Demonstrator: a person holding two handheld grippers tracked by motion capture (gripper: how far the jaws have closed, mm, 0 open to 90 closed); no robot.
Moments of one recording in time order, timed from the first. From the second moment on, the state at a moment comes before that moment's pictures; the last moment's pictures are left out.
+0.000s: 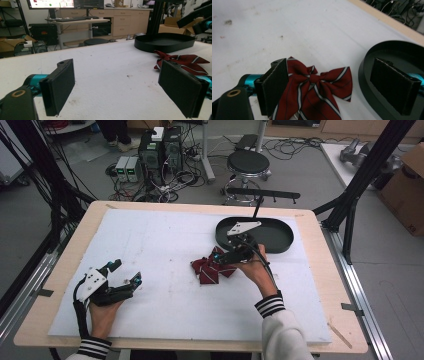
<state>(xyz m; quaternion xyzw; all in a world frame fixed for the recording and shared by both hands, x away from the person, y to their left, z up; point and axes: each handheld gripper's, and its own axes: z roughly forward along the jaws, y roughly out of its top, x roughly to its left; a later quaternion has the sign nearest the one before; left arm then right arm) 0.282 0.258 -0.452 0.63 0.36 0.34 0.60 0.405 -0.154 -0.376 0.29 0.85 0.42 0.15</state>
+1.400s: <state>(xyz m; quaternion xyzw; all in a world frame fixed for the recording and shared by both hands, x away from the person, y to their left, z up) 0.282 0.258 -0.452 0.63 0.36 0.34 0.60 0.432 -0.118 -0.417 0.27 0.92 0.25 0.11</state>
